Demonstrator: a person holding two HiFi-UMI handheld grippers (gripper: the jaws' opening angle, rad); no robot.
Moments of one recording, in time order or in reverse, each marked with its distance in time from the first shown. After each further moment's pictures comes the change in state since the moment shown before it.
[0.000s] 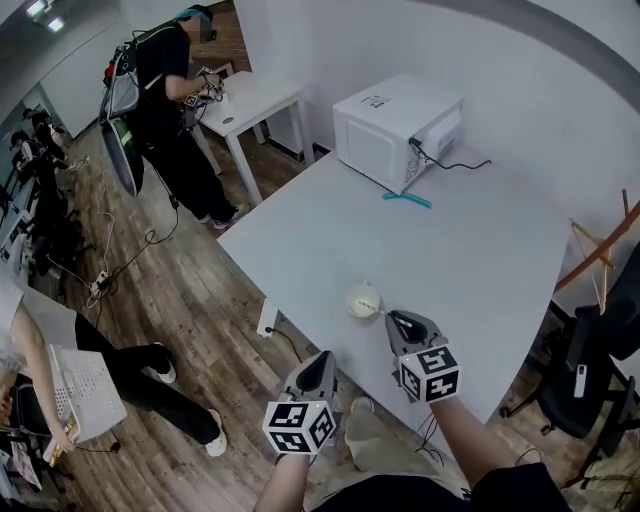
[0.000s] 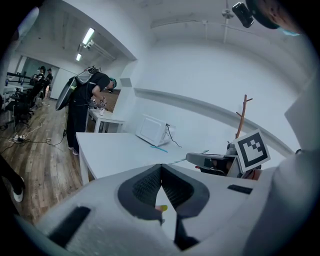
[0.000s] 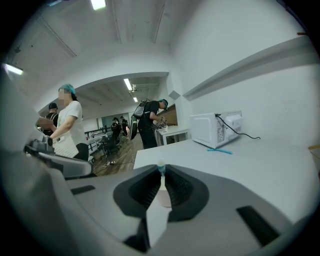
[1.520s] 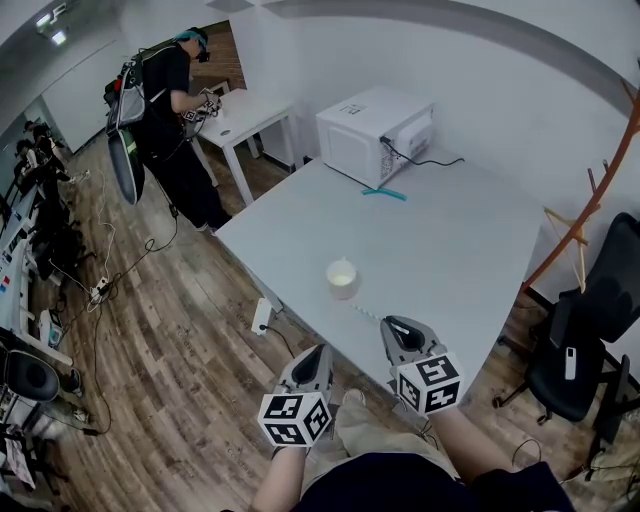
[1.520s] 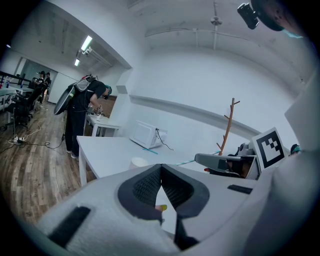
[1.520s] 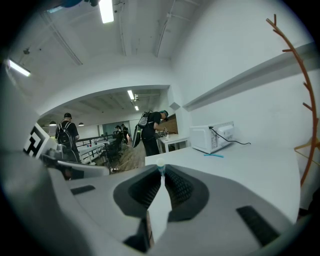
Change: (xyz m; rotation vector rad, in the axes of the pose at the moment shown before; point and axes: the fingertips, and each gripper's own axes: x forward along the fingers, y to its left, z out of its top) left arm -0.071 -0.070 -0.017 0.026 -0.059 -0.029; right arm -0.133 0.039 -0.002 0.008 -0.105 -0.004
